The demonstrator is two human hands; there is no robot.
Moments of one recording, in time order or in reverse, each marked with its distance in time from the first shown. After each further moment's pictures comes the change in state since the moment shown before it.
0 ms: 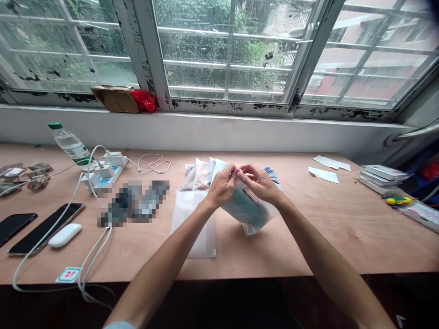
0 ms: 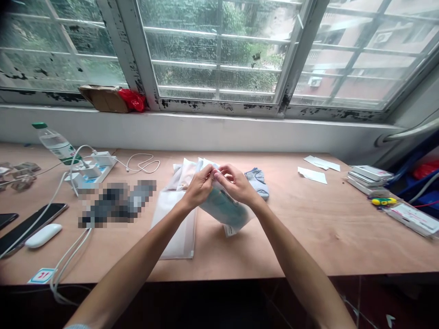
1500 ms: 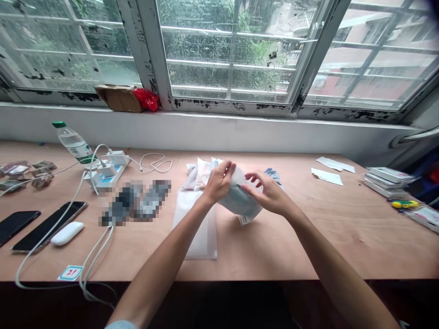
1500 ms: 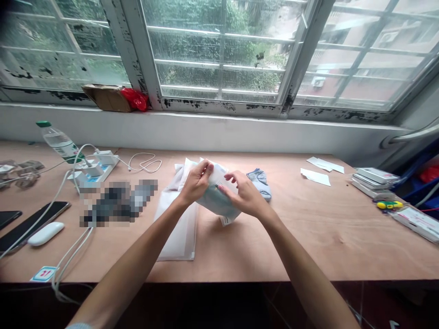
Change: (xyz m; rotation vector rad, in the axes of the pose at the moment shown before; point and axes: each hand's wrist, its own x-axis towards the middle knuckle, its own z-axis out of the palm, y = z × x) left_hand 0.008 -0.011 -0.009 -0.024 0.071 0.029; right_hand -0.023 -0.012 -0.006 -0.477 0.065 -0.038
